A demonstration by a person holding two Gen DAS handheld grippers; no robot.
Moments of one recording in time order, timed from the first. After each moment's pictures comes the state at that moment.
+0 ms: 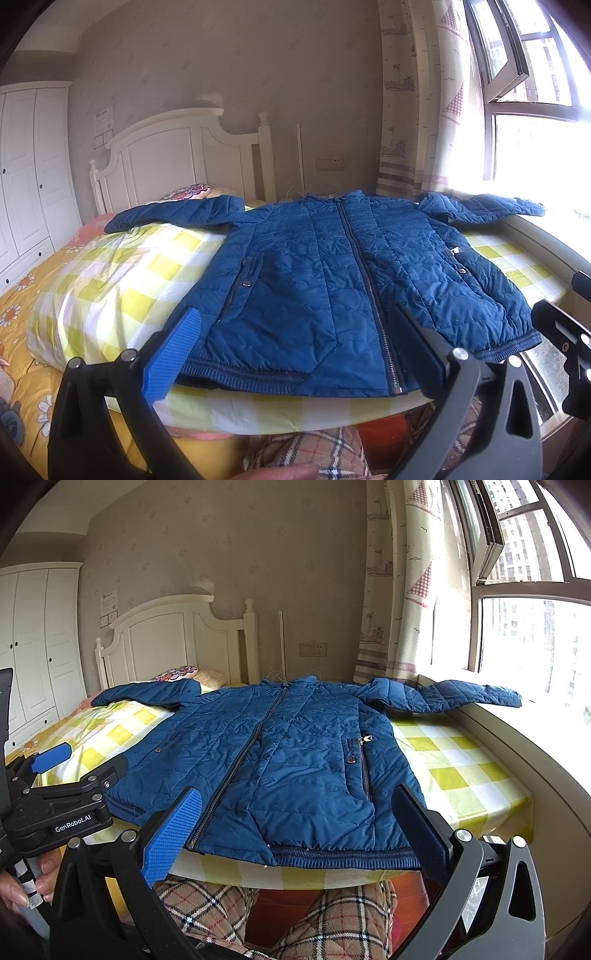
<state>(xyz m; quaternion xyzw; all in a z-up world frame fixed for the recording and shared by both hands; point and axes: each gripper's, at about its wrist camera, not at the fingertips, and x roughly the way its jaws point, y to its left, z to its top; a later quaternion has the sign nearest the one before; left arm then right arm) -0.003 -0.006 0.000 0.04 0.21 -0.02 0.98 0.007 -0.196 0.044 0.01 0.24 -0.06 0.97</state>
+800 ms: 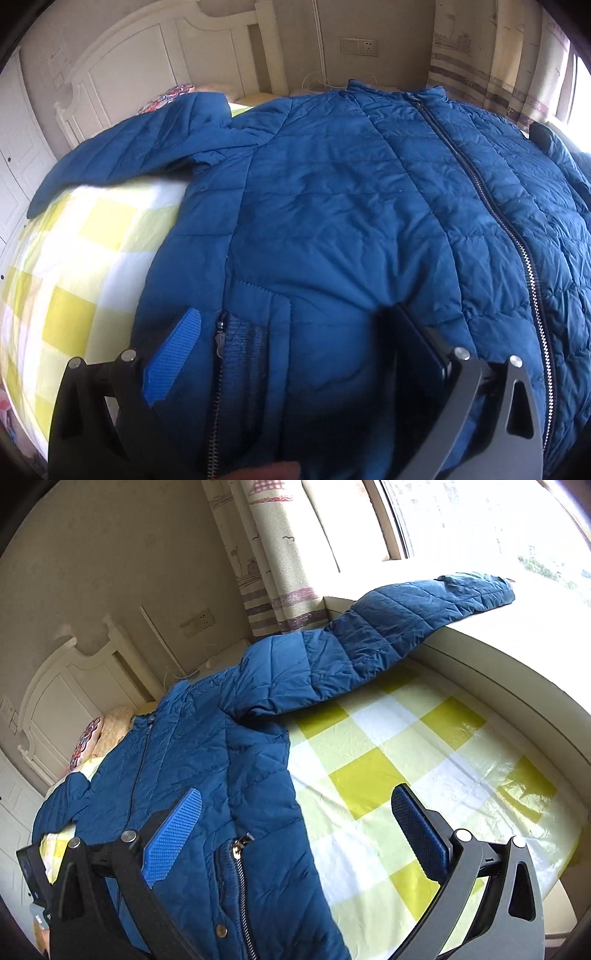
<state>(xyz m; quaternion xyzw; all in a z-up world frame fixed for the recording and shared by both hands) 0.332 0.039 -0.083 0.04 0.45 0.01 0.89 0.251 -0.458 -0.014 0.26 0.36 -0.23 0.87</state>
